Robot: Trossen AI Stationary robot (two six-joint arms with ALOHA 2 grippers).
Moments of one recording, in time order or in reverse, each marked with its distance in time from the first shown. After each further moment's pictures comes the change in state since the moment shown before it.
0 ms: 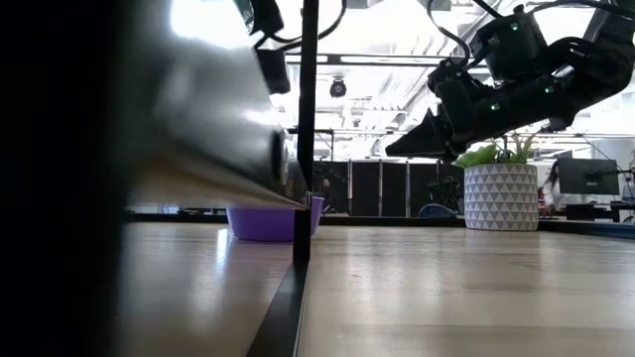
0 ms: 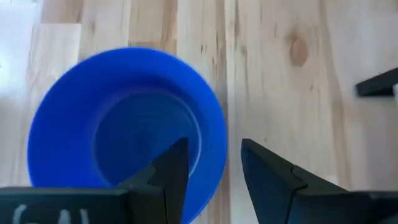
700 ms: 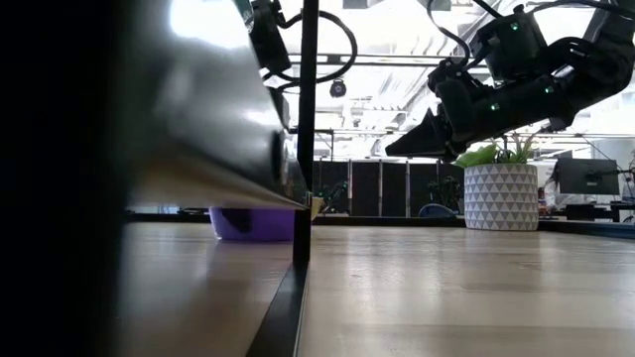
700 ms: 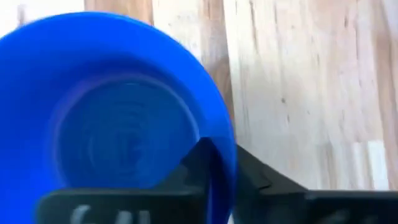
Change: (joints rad) left arm 0.001 0.117 0.007 -0.035 0.019 0.084; right arm 0.000 0.000 0.000 0.001 0.000 -0.008
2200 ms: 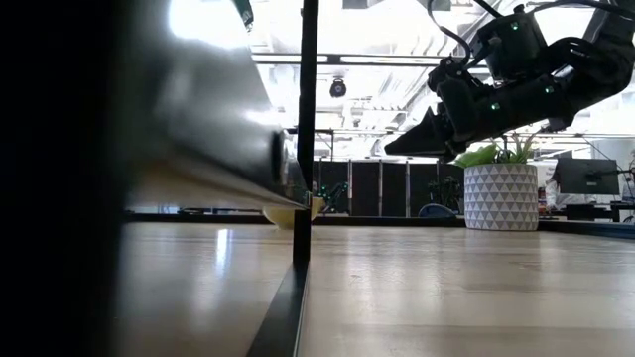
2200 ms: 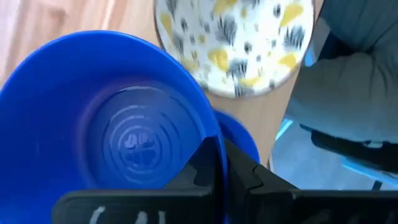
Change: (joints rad) left arm -1.033 -0.360 0.277 -0.800 -0.181 -1.470; right arm 0.001 0.002 0.000 0.009 -0.015 -0.008
